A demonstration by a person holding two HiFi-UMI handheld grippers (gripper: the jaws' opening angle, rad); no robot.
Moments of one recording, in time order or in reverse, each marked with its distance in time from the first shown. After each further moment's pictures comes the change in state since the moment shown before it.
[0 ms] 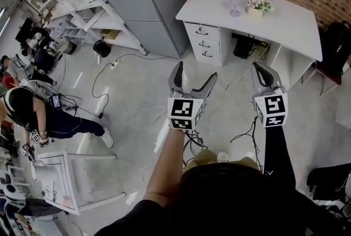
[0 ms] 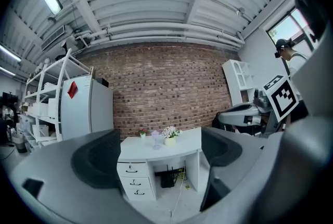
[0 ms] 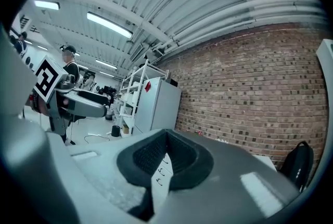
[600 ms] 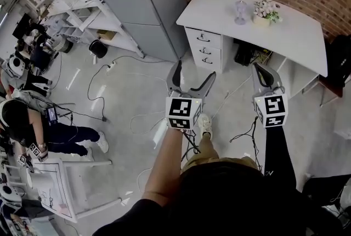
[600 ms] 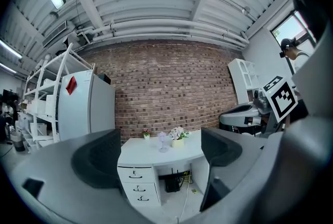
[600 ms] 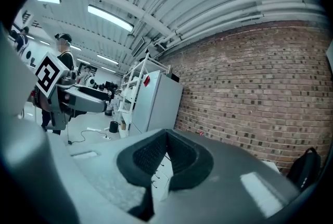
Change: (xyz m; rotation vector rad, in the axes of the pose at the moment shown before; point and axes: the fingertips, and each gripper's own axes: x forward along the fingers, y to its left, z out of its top) left arm 0.080 0.064 -0.011 -0.014 -0.016 0.011; right arm 0.100 -0.023 -0.013 -0.044 0.021 0.013
